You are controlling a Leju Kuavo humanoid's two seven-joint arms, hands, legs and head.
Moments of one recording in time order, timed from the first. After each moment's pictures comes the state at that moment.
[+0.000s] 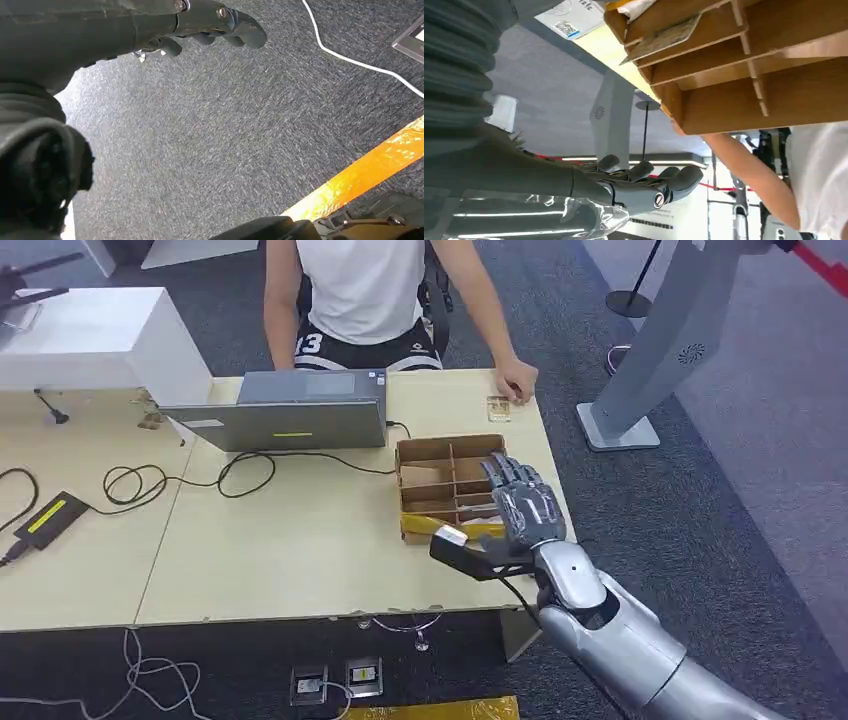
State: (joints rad) left arm -0.13 0.01 -1.18 -0.32 0.27 0.62 0.25; right arm -0.64 -0.28 0.89 -1.28 0.99 -0.26 0.42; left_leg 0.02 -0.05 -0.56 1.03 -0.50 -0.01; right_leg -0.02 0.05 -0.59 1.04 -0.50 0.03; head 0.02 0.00
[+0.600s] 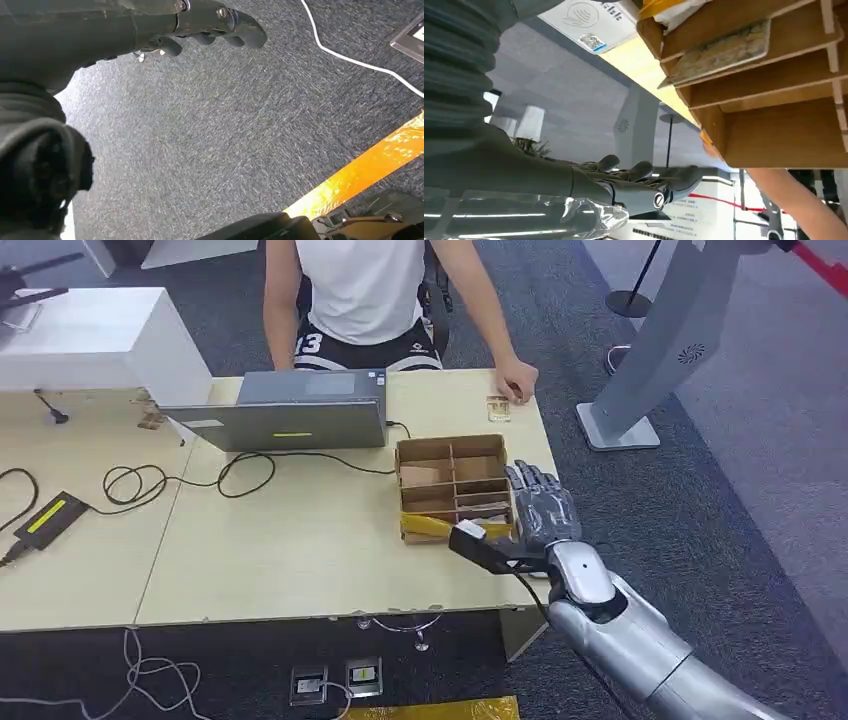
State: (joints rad) left arm -0.13 0.00 -1.18 -0.32 0.27 0.61 0.25; right arm -0.63 -0.28 0.87 -1.18 0.96 -0.27 0.43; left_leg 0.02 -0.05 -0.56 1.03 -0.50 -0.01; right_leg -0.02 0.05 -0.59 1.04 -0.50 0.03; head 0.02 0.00
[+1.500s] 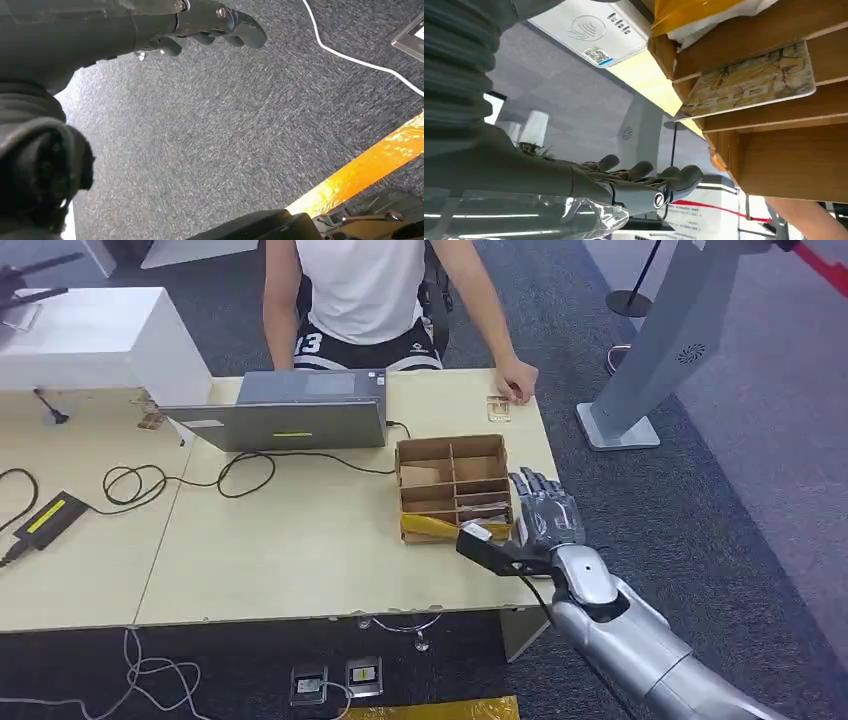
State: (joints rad) left arm -0.12 0.00 -1.18 -0.32 0.27 0.62 0.25; right arm -0.64 -0.27 0.87 -1.09 0.94 -0.31 0.38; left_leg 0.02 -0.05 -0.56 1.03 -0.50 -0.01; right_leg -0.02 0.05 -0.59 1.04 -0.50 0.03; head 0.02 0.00
